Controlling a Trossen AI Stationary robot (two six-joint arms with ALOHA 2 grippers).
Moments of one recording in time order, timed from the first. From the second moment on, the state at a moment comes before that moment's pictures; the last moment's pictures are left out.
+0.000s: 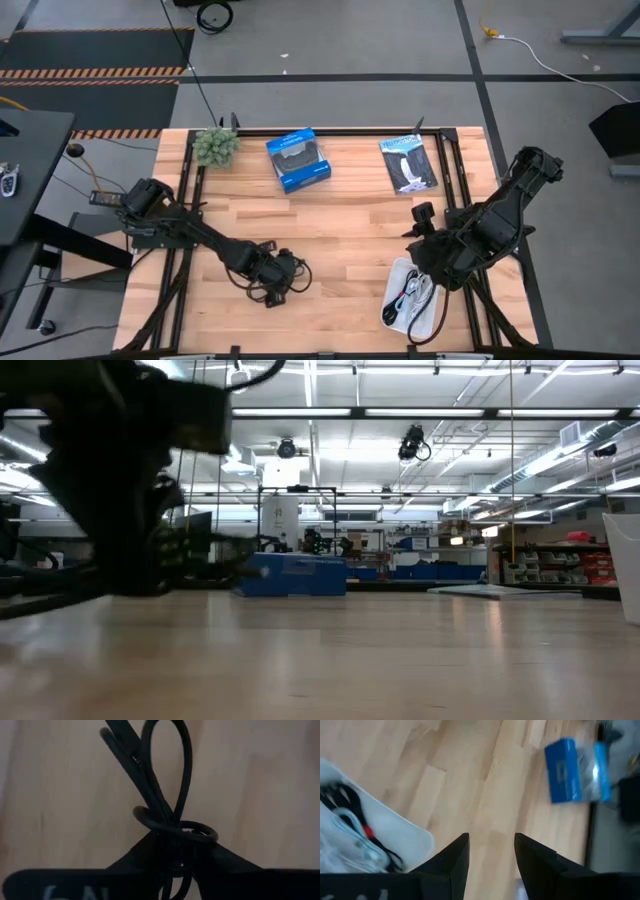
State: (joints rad) left arm -0.49 1.75 1.04 -0.50 -0.15 -0.69; right arm 0.76 1.34 1.39 -1.34 0.57 0.29
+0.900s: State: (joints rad) left arm -0.36 1.75 1.35 0.22 -0.58 0.43; right arm 0.75 1.25 1.28 -0.86 0.82 0.42
